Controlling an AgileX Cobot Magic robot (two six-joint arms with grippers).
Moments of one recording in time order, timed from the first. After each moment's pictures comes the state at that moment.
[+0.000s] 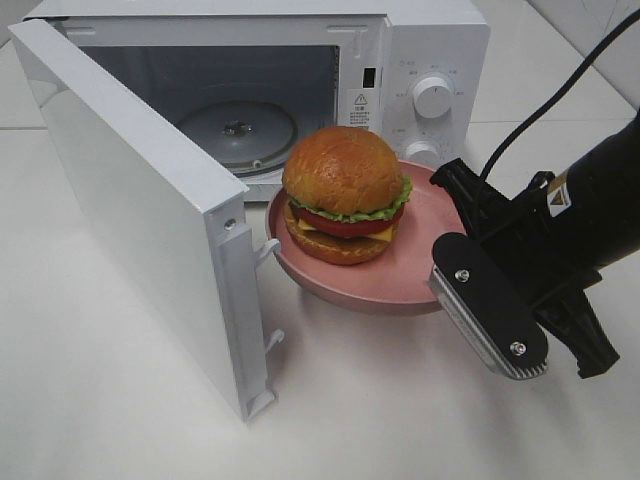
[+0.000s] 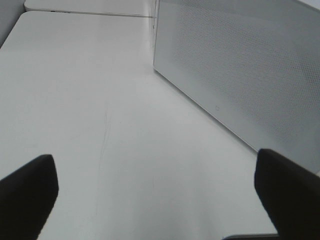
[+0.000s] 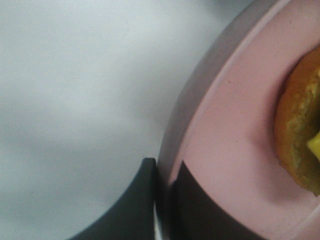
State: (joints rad) left arm 0.04 -0.01 -0.51 -0.14 1.08 0.03; right arm 0.55 1.40 -0.71 0.05 0.44 -1.65
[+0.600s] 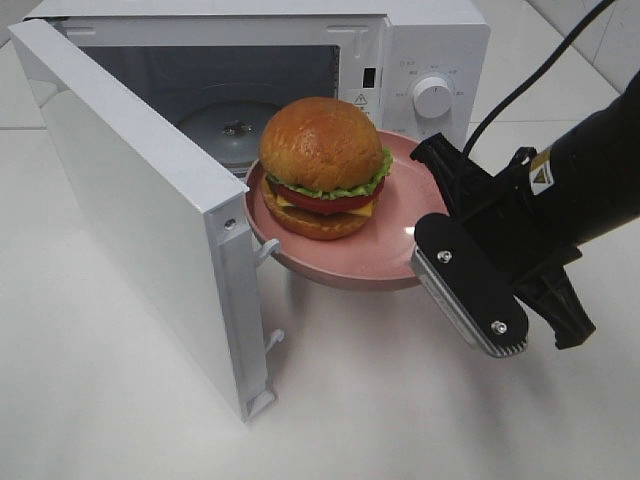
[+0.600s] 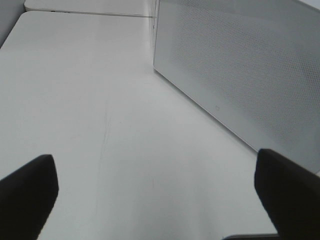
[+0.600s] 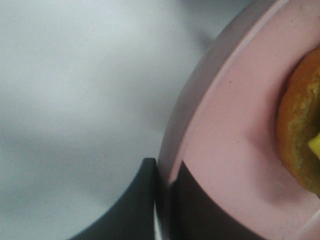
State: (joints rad) left arm 0.04 -0.01 -0.51 -0.14 1.08 0.03; right arm 0.58 1.41 -0.76 0.02 0.42 -1.65
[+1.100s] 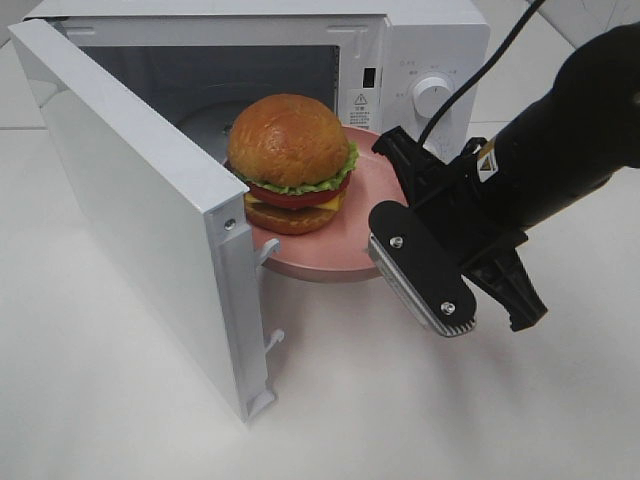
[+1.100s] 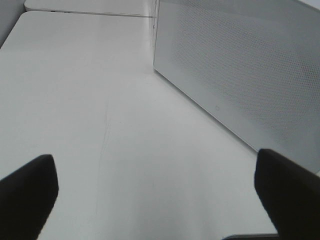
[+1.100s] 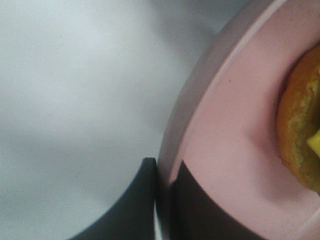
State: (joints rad) left arm 0.04 -0.01 -0.51 -0.14 1.08 0.03; right arm 0.61 1.52 -0.86 0.02 0.41 -1.65
